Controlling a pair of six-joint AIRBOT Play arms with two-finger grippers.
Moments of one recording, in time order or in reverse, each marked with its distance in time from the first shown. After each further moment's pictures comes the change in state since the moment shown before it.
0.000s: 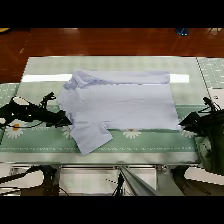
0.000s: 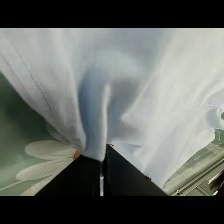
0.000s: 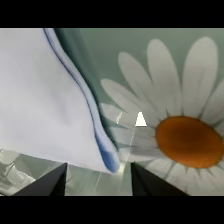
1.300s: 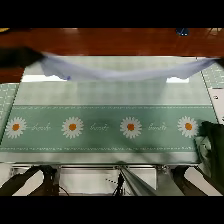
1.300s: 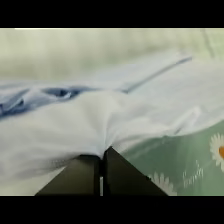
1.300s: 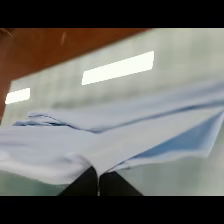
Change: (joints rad) left arm 0.000 0.336 0.667 -0.215 -0.060 0.028; right arm 0.000 0.334 0.454 0.644 0.023 -0.140
